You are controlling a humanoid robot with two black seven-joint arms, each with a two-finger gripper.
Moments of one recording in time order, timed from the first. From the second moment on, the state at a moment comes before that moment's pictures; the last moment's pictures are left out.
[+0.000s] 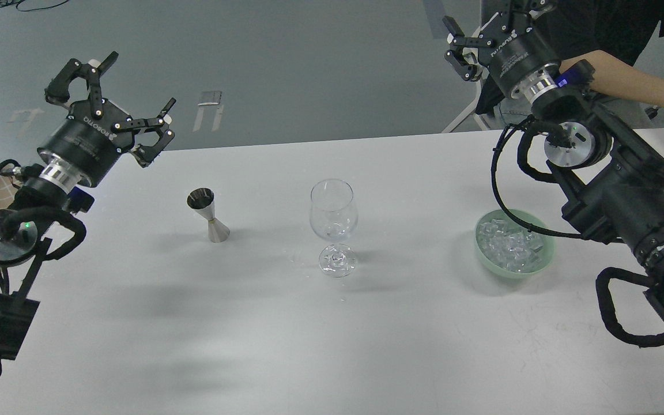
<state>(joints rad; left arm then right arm) -0.30 0.45 -1.44 -1.36 -0.05 -0.19 0.25 0.95 -0.10 1.05 0.52 -0.36 0.48 0.27</state>
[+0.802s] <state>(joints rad) 0.10 0.13 -1.58 -1.55 -0.02 -0.08 0.29 0.94 -0.10 1.05 0.52 -0.36 0.48 0.26</state>
